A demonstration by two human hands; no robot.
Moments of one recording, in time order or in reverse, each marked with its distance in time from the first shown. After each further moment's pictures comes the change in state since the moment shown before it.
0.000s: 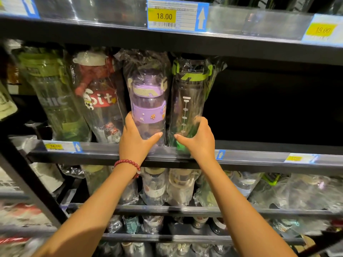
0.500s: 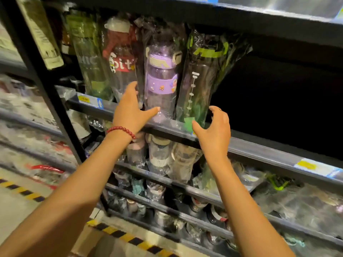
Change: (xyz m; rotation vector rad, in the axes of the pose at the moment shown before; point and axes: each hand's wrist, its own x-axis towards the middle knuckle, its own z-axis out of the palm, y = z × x) left_hand -0.047 0.049 -0.036 0.244 0.052 -0.208; right_hand -0.032 0.022 -0.041 -0.023 -0.077 -0.155
